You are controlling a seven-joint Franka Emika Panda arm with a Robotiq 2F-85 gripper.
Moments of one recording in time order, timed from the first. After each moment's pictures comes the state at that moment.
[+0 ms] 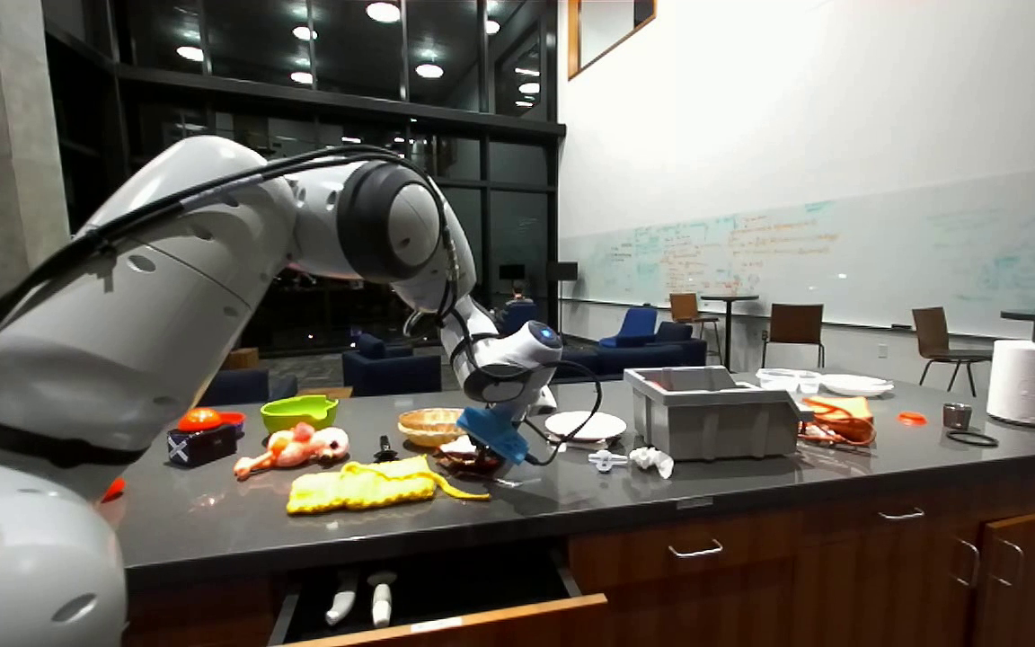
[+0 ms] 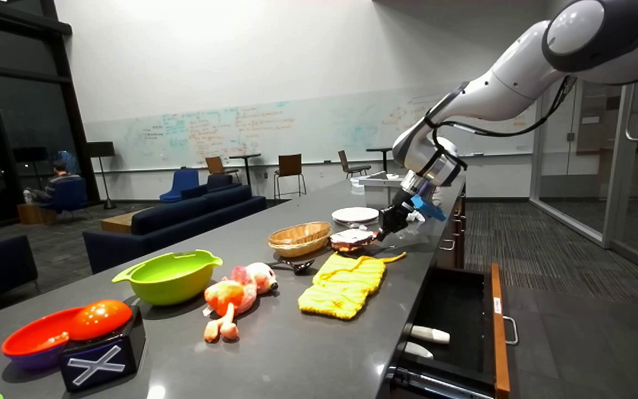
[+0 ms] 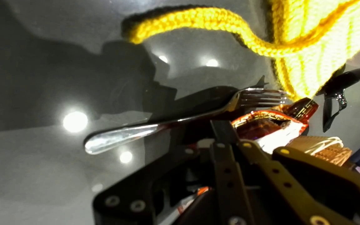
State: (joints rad) arm -0.21 0.60 0.24 -1.74 0.74 2.49 -0.70
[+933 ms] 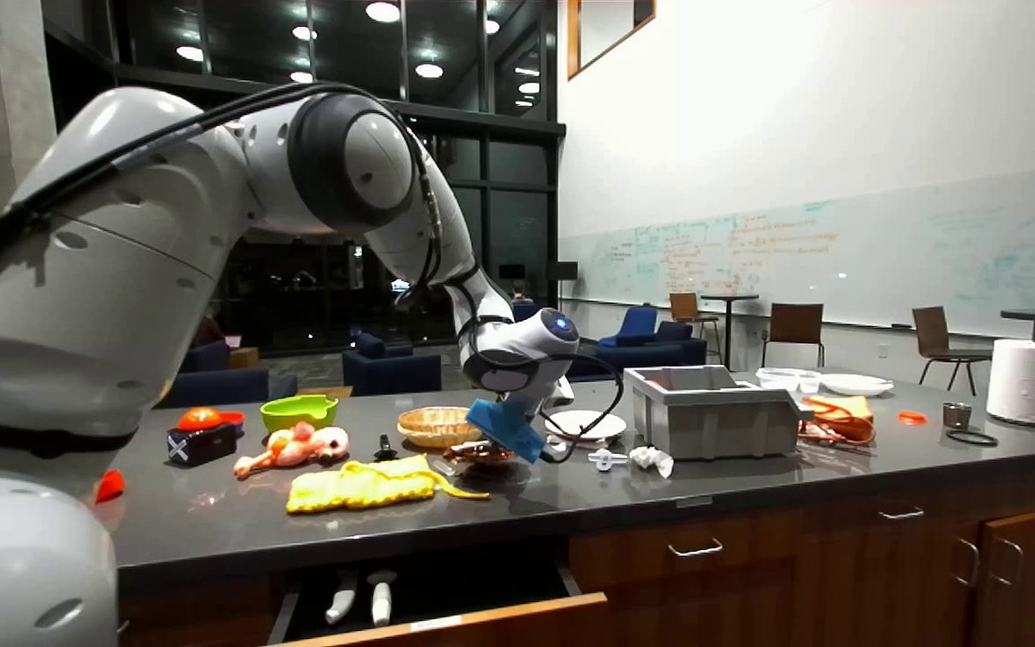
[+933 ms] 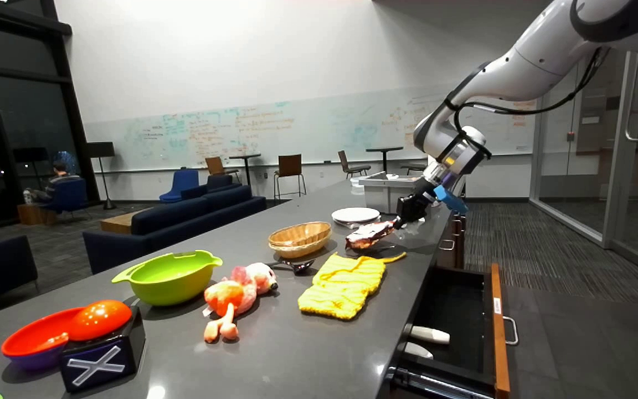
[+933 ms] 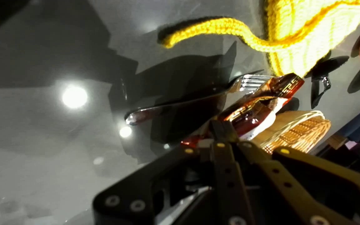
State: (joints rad) arm -0.25 0.43 0.20 -1.91 0.95 2.50 -0.91
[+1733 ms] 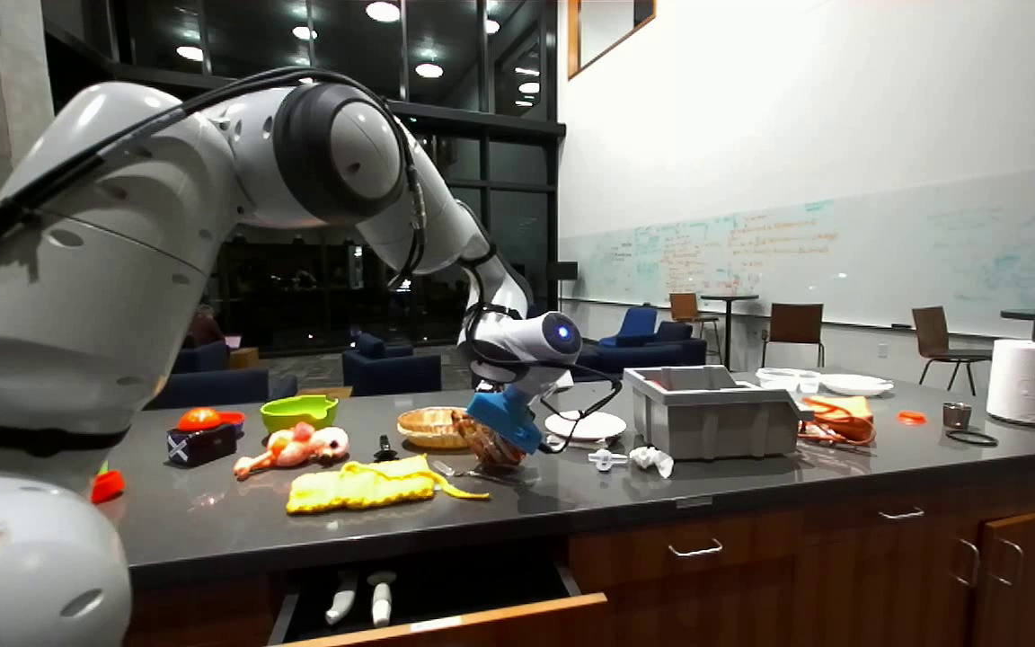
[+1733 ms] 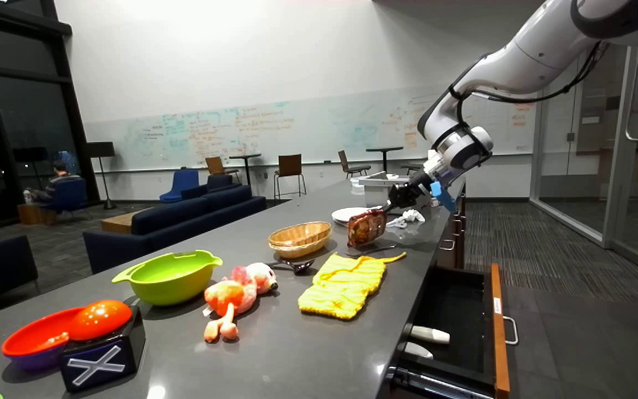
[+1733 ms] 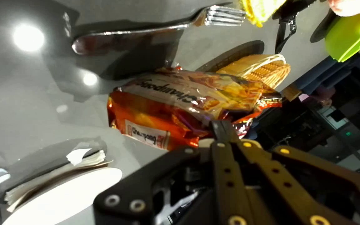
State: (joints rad) arm -0.18 0.41 0.13 -1.88 1.34 2.46 -1.25
